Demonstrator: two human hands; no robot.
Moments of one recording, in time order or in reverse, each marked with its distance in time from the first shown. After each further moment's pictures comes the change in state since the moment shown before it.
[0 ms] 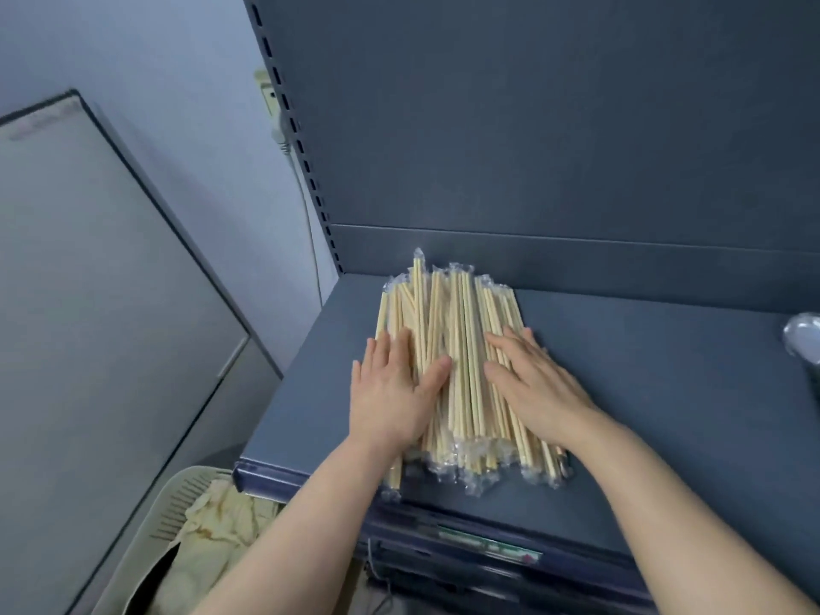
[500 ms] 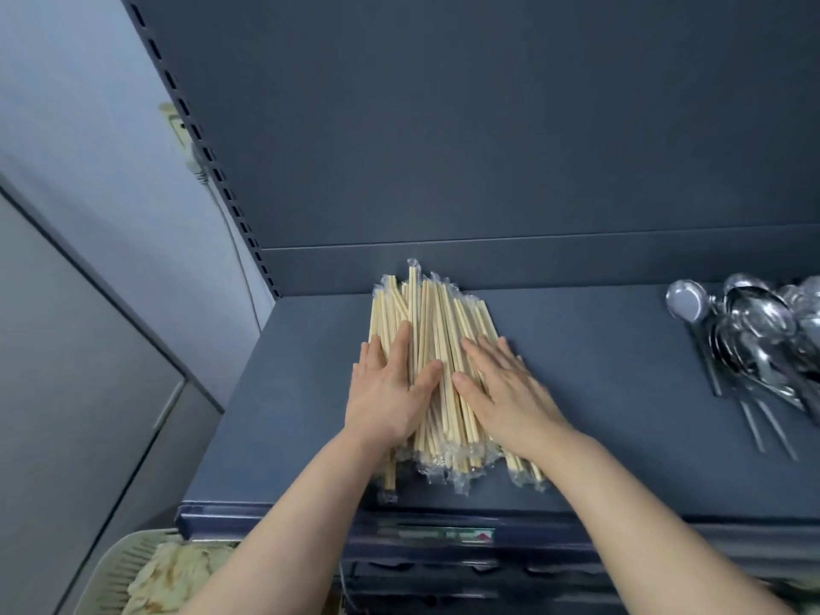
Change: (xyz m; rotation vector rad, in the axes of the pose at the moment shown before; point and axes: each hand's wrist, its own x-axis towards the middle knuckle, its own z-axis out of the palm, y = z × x) left_hand -0.002 0.040 0.011 -0.042 -0.213 0.142; right_hand -0.034 0.017 0.010 -0.104 0.145 0.088
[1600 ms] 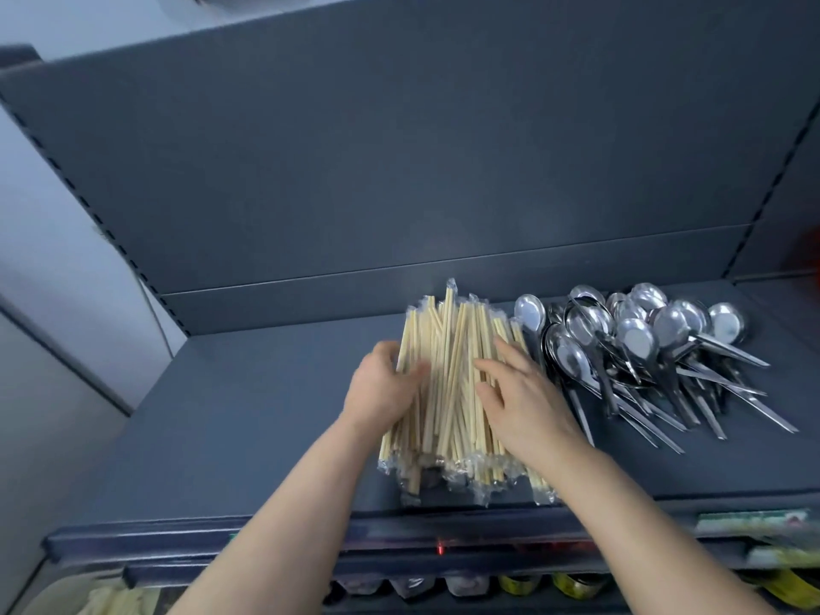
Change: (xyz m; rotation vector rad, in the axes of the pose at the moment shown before) left_hand -0.004 0.156 0.090 -0.263 0.102 -0.020; right_hand -0.086 0.142 -0.095 0.091 0.266 0.028
